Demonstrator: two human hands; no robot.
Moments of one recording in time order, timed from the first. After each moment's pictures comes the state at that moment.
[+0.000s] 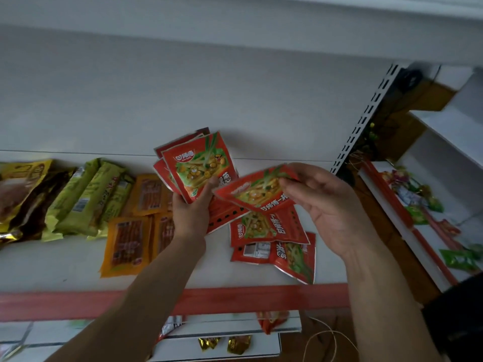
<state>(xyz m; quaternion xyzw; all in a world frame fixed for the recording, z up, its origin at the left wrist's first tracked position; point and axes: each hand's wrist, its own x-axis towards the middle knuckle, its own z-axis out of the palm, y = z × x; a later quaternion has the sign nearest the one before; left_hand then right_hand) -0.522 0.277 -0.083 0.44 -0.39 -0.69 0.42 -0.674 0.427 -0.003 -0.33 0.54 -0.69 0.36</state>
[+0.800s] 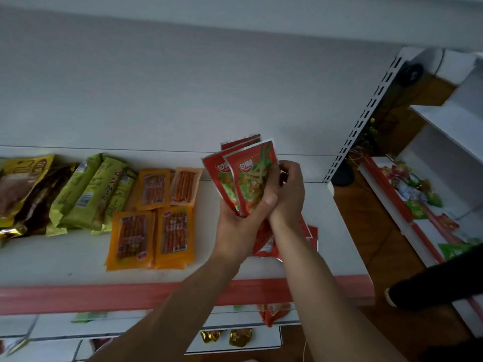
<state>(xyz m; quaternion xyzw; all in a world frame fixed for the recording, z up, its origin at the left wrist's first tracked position) -0.541 0.338 -0.083 0.29 -0.54 -0.70 0.36 -0.638 0.348 -0.059 -0.25 0.76 -0.60 0.04</state>
